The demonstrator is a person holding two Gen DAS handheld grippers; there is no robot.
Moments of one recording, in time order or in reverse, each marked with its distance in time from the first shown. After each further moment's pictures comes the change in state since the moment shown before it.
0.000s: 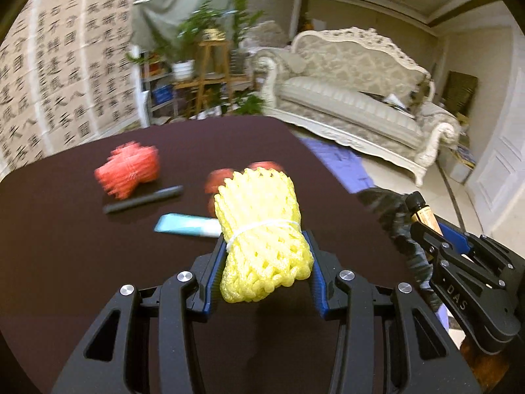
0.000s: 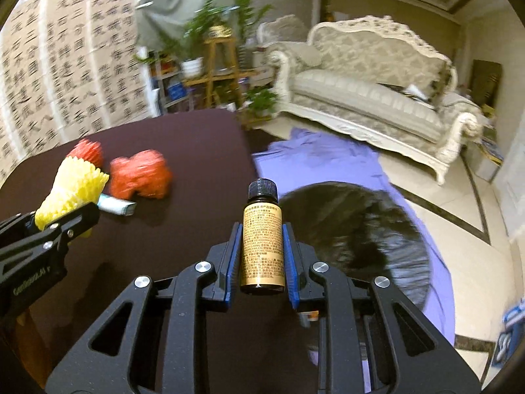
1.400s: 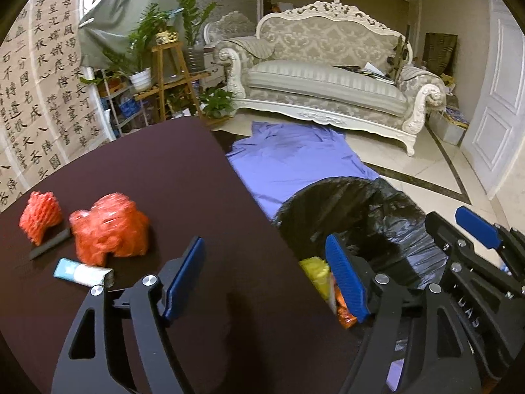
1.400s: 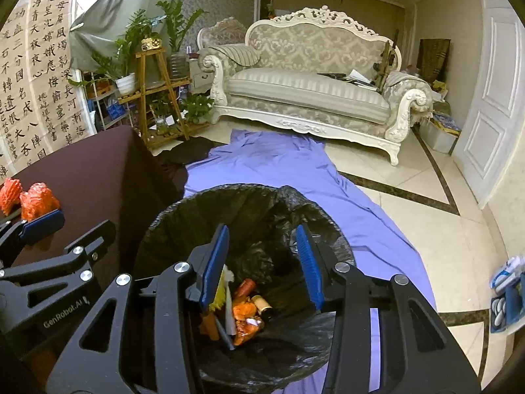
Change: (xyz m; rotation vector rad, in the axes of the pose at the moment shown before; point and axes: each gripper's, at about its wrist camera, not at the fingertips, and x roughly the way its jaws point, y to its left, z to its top) left arm 0.065 -0.107 0.010 0.146 0.054 0.020; right arm 0.031 -0.092 -0.003 0.122 -0.011 -0.147
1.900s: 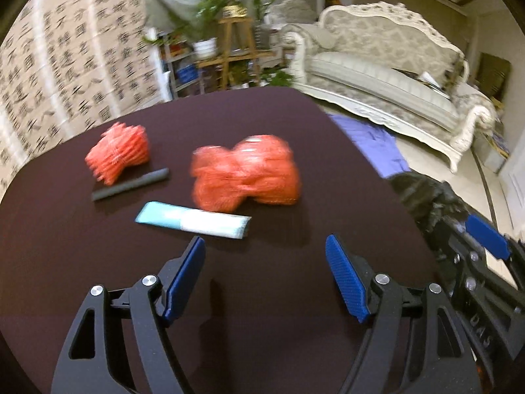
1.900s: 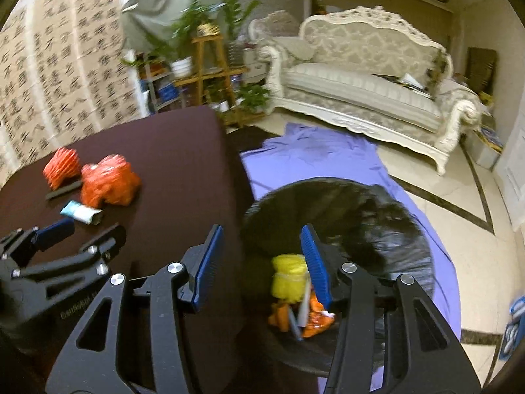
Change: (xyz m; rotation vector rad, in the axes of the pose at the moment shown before) left arm -0.018 0.095 -0.026 -0.193 0.075 0.163; right arm -0.011 0.089 -0.004 -0.135 0.052 0.197
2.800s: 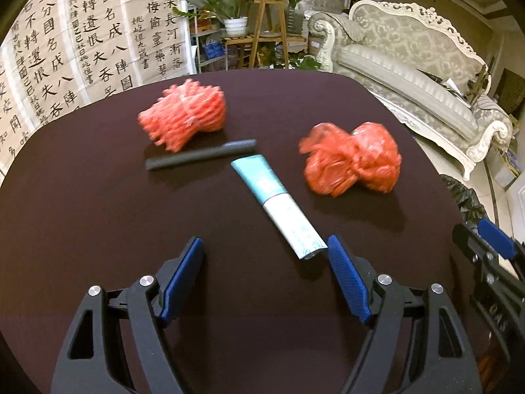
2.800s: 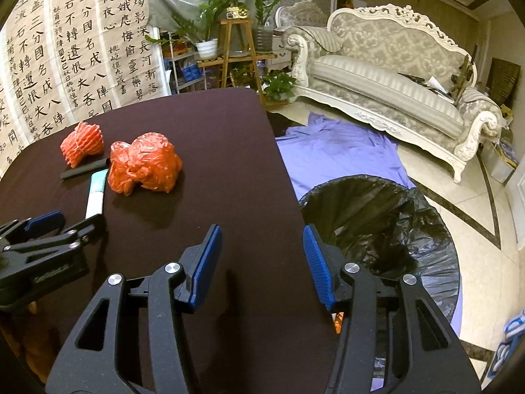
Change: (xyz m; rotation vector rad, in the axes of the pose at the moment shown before) left arm 0.002 0.066 -0.012 -0.086 0.079 0.028; right arm 0.011 0.043 0.002 -0.057 0.049 0.046
